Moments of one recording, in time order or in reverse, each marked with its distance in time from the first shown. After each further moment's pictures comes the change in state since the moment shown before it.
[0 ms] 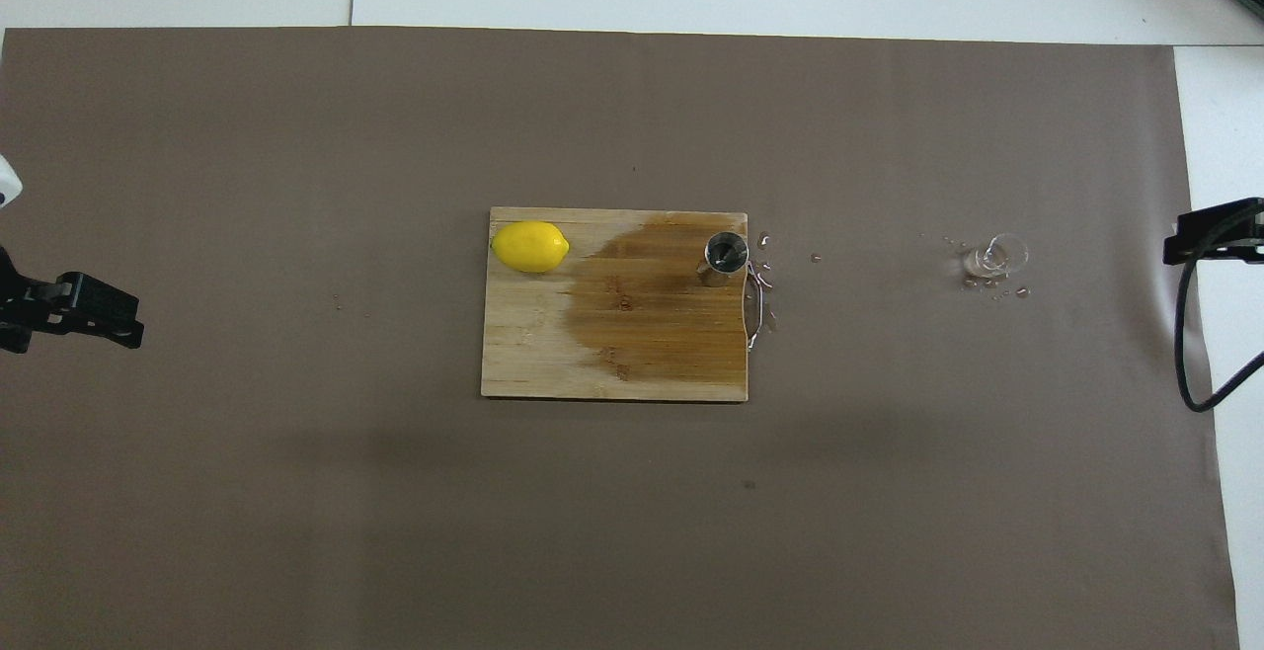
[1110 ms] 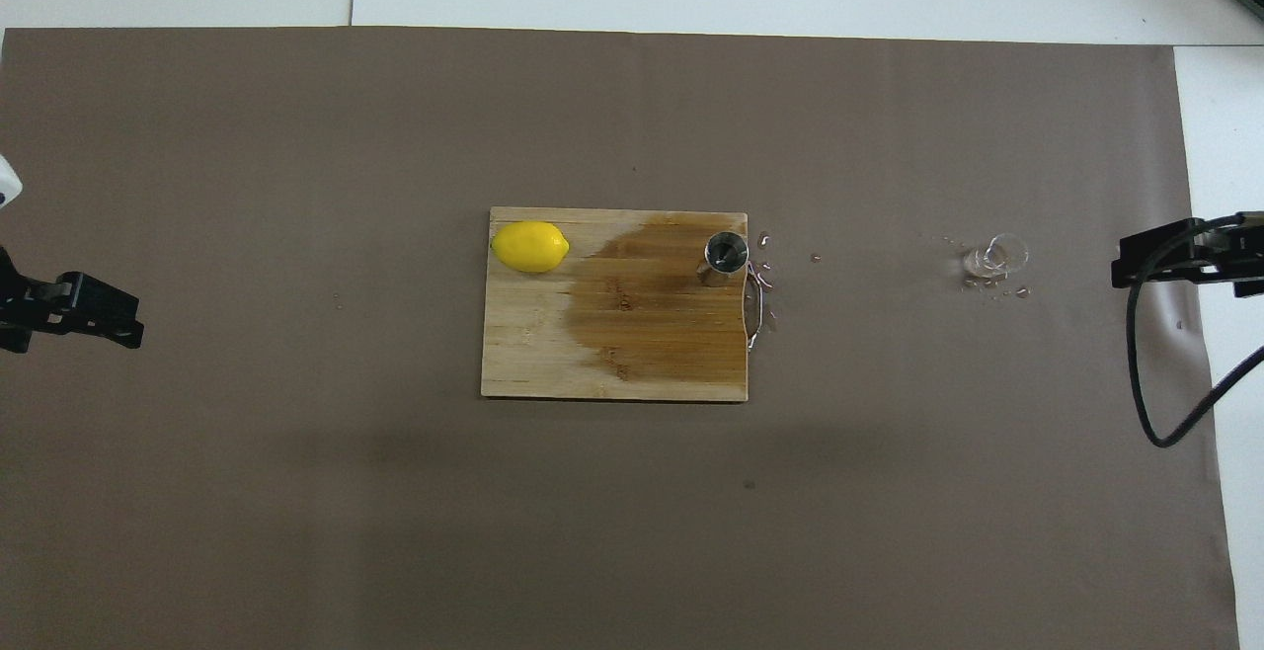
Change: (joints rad) left arm 0.000 0.000 0.000 0.000 0.000 0.000 0.000; right arm 0.014 0.001 0.066 0.042 0.010 -0.090 0.014
